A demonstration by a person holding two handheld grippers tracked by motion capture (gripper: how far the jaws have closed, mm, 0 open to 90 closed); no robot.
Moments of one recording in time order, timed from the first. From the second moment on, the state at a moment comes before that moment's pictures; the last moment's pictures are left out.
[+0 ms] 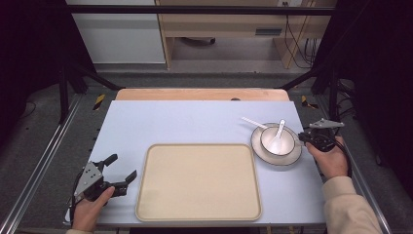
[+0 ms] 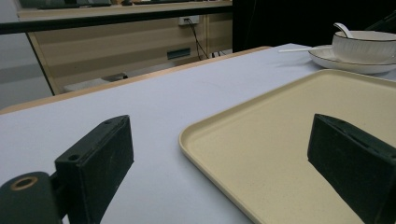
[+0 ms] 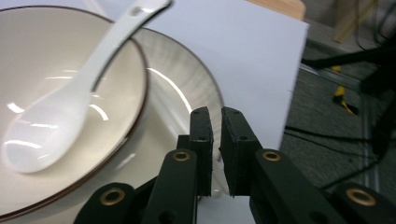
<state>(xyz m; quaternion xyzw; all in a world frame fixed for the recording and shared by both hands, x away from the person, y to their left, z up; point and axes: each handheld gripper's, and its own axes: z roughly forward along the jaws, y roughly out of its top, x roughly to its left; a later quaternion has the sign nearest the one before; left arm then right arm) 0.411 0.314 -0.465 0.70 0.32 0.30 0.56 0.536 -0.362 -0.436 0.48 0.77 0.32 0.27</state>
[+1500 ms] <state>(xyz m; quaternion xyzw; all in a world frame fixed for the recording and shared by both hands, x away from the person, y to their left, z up) 0.410 0.316 -0.464 0.70 0.33 0.31 0.56 0.556 -0.363 -0.439 0.45 0.79 0.32 0.27</state>
